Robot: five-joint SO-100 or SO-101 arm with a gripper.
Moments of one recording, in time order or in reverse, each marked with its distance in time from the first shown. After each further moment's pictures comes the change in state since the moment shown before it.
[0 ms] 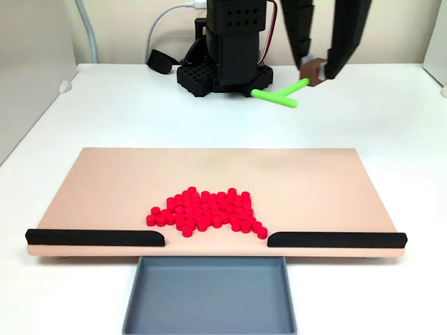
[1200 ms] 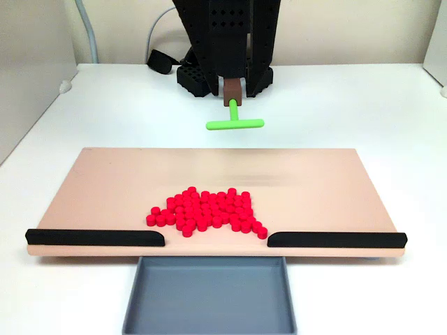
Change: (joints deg) arm 13.0 7.5 15.1 -11.0 -55.8
